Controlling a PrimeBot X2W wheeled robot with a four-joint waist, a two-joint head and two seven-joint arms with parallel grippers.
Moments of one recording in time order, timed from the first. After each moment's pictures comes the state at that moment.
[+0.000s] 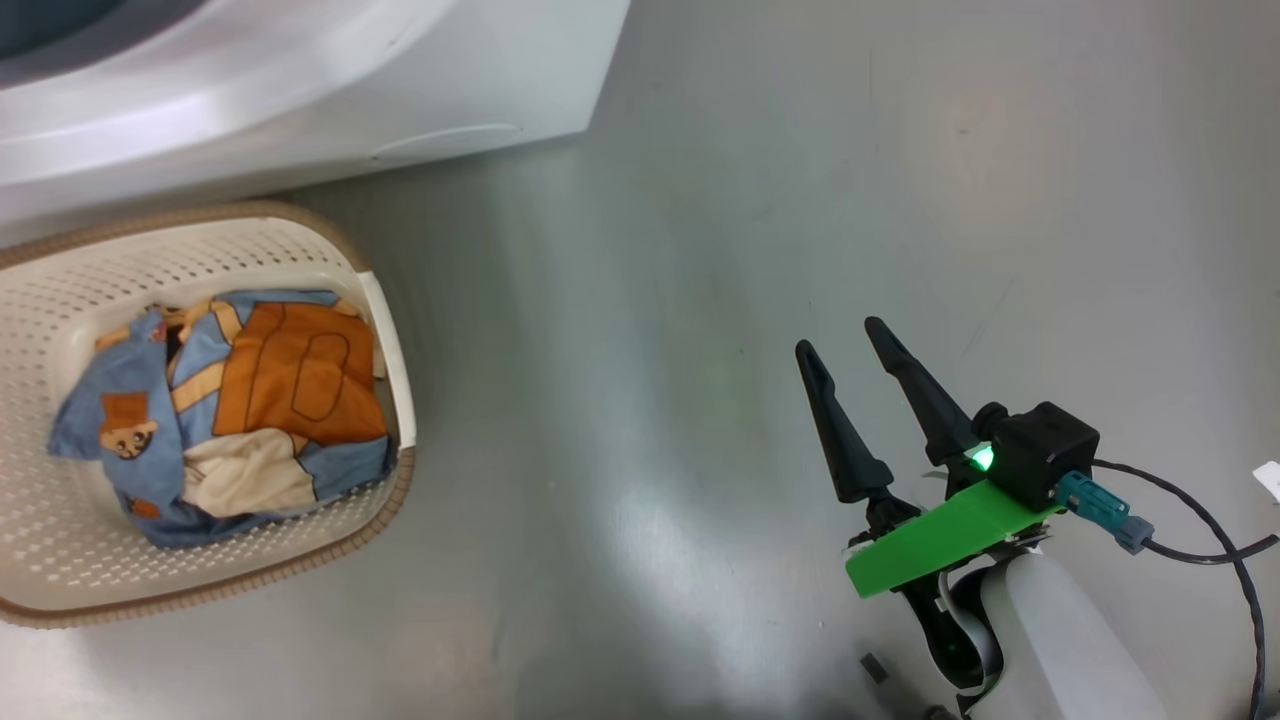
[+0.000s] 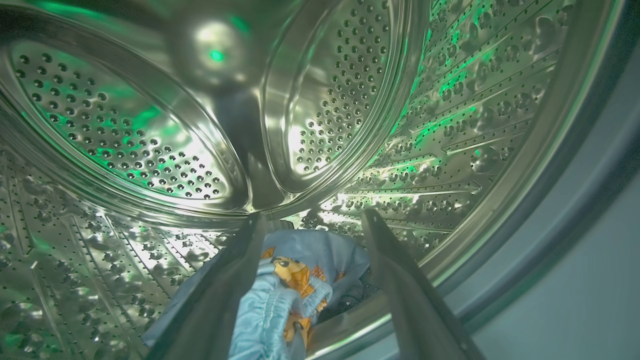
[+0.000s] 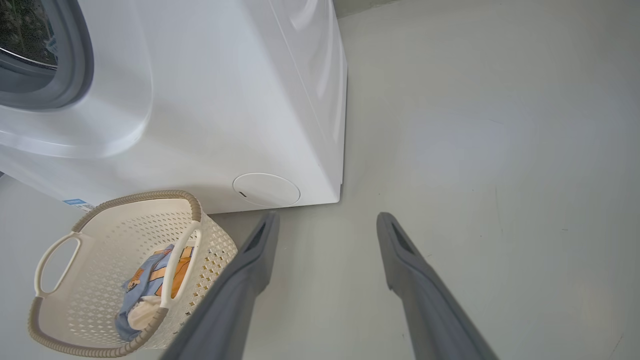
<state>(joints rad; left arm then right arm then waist) -1.21 0.42 -0.28 0.66 -0.54 -0.13 -0.26 -0.35 -0.05 0.22 0.23 0.32 0.13 -0.25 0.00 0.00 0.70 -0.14</state>
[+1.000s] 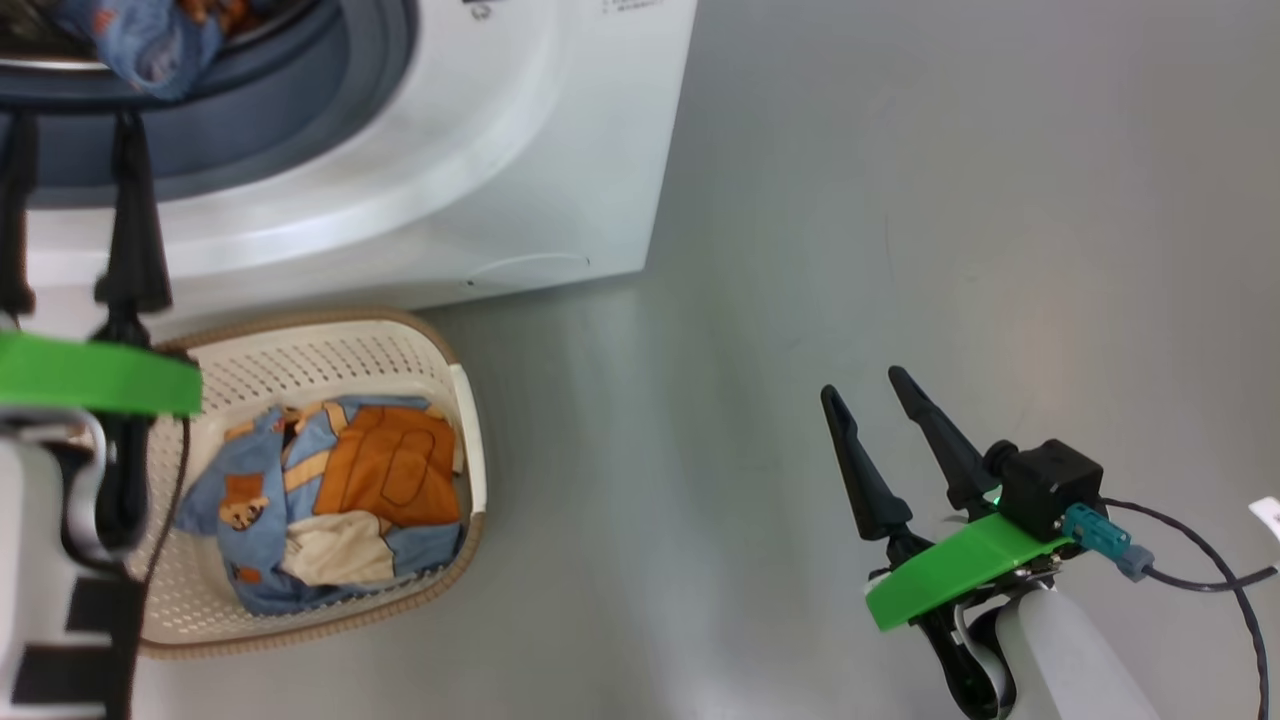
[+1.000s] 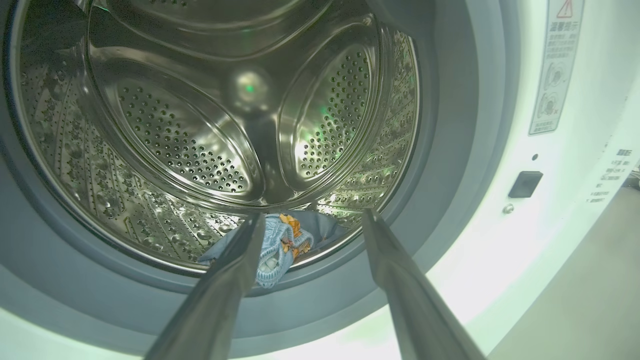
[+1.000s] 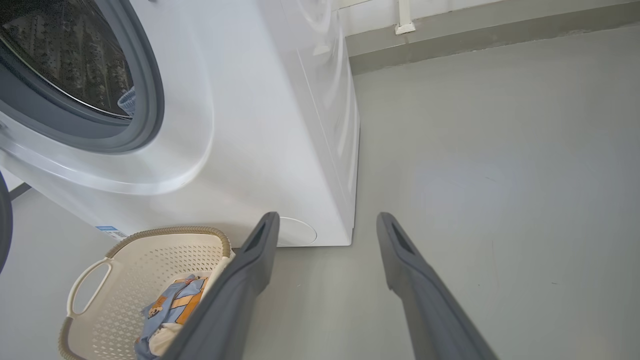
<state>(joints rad) -0.62 0.29 -0.08 0.27 -0.44 -0.13 -0.26 -0.30 -0.06 0.17 0.29 0.30 0.13 -0.25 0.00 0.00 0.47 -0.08</state>
